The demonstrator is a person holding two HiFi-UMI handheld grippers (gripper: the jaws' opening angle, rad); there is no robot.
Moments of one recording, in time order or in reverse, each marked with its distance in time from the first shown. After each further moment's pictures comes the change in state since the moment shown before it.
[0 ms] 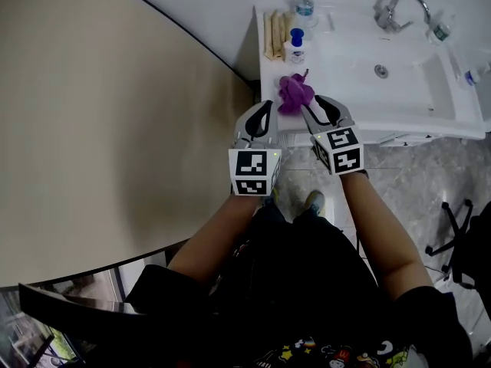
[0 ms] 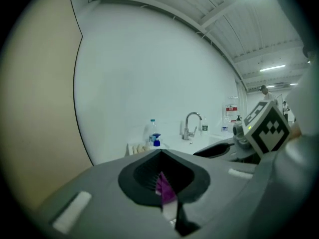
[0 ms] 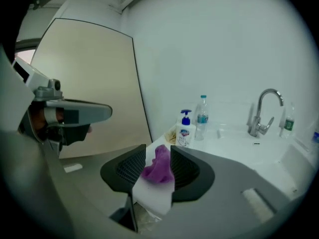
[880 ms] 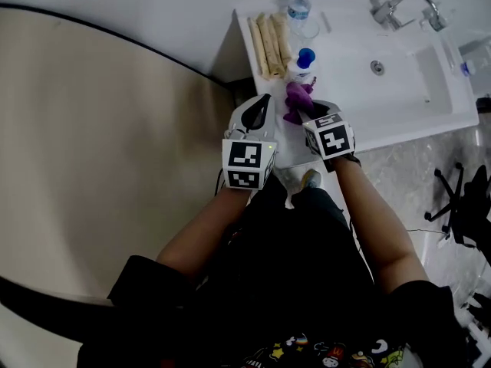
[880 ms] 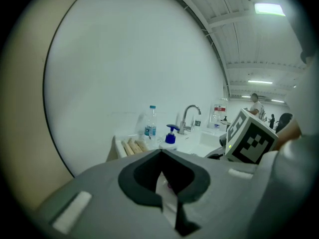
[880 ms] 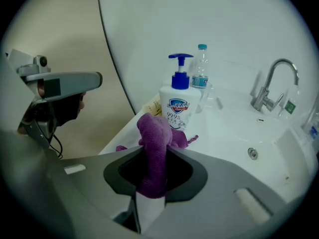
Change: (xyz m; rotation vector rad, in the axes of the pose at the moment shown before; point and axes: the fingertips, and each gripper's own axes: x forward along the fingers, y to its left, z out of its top) left arm 0.132 0.088 -0.021 -0.046 0.109 -0.254; right arm 0.140 -0.044 -0.043 0.143 0.428 -0.128
